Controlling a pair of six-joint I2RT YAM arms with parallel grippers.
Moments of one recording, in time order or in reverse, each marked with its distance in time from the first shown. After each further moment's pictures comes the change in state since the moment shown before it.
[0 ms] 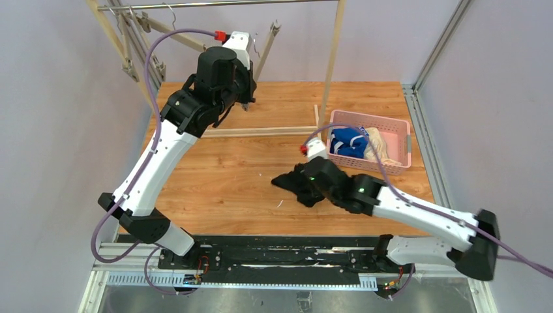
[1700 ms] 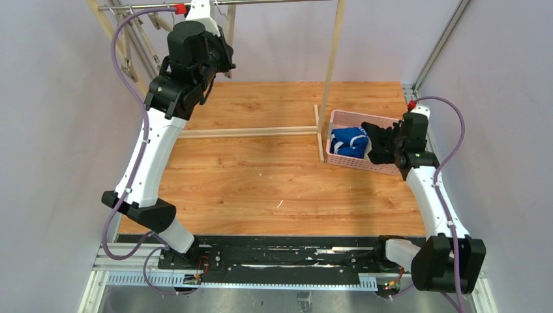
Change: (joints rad) left arm 0.182 0.090 0.202 0.116 -0.027 -0.055; right arm -1.143 -0.077 -0.041 0.202 -0.235 -0.138
